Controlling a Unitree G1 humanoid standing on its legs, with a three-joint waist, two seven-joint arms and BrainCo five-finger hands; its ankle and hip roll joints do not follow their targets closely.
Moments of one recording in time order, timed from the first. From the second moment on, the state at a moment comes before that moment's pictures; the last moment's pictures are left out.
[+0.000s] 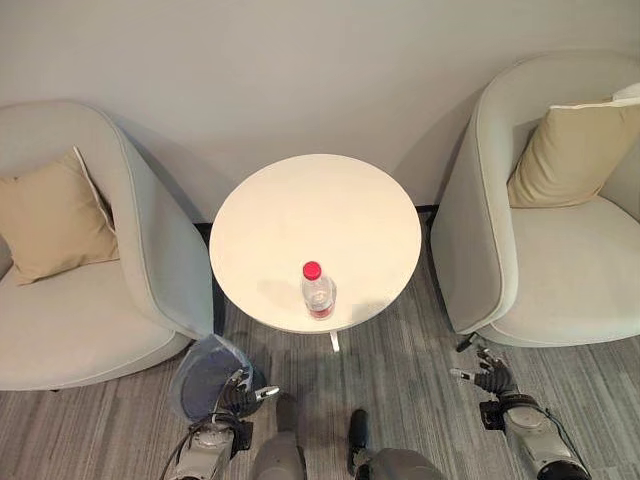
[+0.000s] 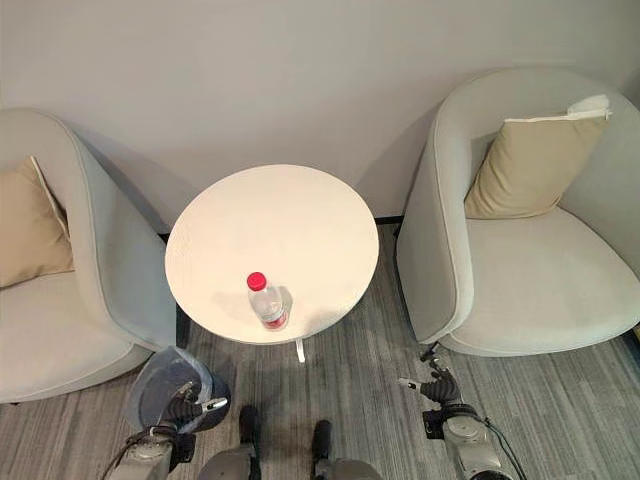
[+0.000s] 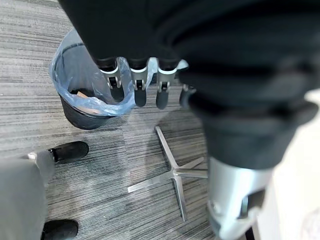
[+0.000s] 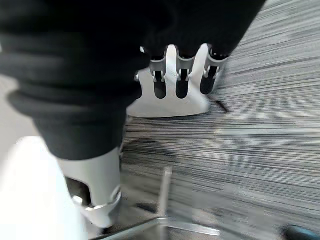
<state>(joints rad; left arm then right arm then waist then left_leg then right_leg) 0.06 0.29 -0.16 0.83 -0.18 -0.07 0.10 -0.02 -0.40 0.15 0.63 0.19 -0.05 -0.13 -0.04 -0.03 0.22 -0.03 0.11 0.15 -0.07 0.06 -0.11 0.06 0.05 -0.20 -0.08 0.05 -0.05</state>
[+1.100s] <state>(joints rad) 0.18 0.29 -0.16 0.78 -0.10 -0.06 0.06 -0.20 -0.43 0.52 0.33 -0.14 -0.08 0.03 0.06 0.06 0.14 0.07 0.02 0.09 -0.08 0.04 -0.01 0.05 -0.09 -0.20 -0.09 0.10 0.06</state>
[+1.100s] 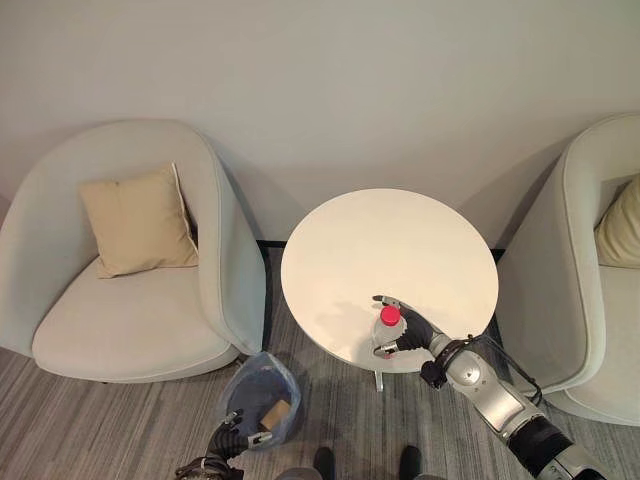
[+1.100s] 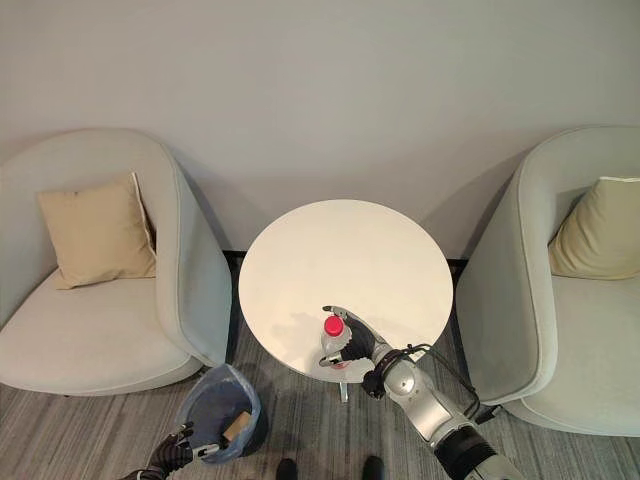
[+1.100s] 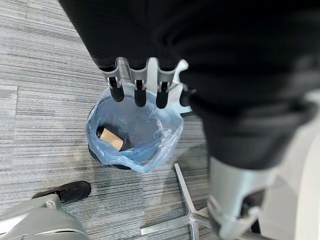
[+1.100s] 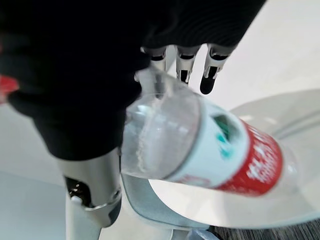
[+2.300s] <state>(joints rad) 0.11 0.27 -0.16 0.77 -0.14 -0.05 0.07 -0.14 -0.50 0.30 0.14 0.02 -0.08 -0.08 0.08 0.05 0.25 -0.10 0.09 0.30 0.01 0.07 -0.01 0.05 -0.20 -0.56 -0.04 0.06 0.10</state>
